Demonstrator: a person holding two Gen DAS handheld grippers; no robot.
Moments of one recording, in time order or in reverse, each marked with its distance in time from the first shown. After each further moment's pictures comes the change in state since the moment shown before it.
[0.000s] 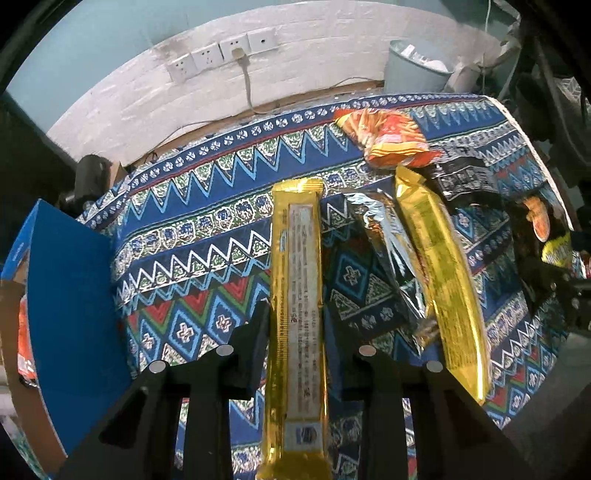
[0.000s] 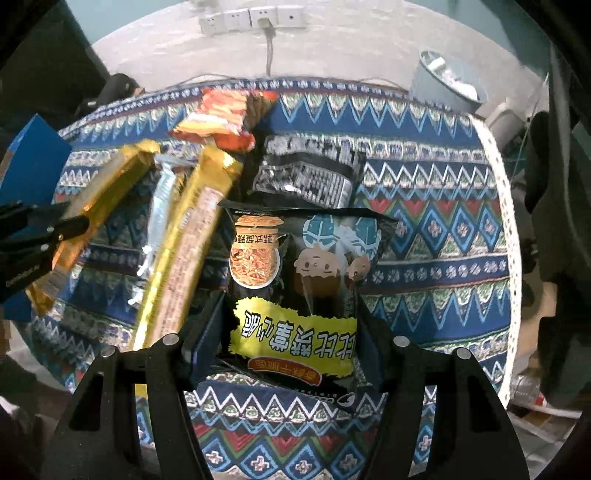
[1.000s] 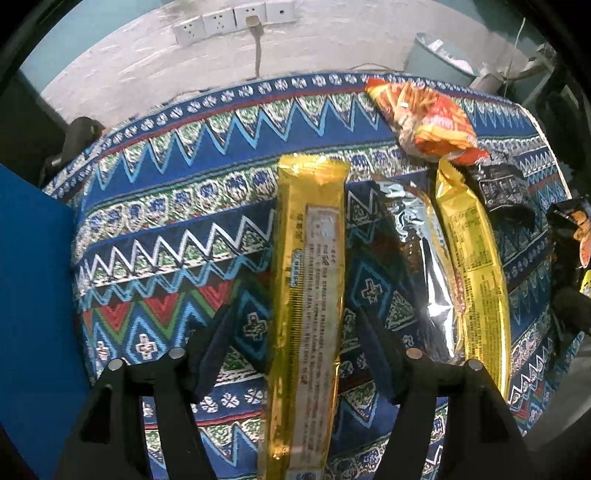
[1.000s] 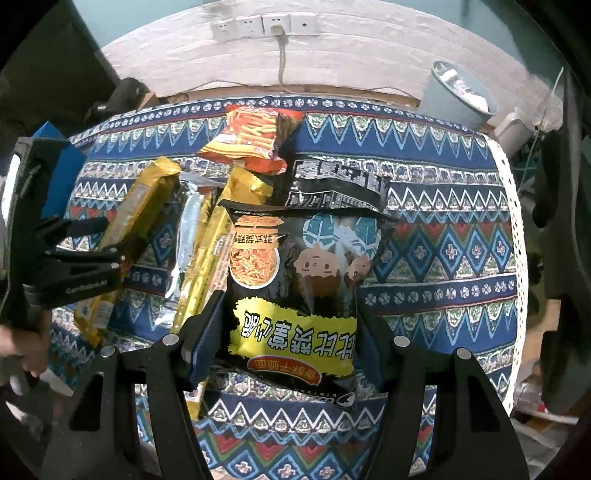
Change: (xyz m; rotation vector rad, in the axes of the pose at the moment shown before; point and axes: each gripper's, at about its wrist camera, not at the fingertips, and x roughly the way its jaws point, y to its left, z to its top) left arm 0.063 0.011 0.013 -0.109 0.079 -0.040; right arm 0.001 0.023 0.015 -0.007 -0.008 0.030
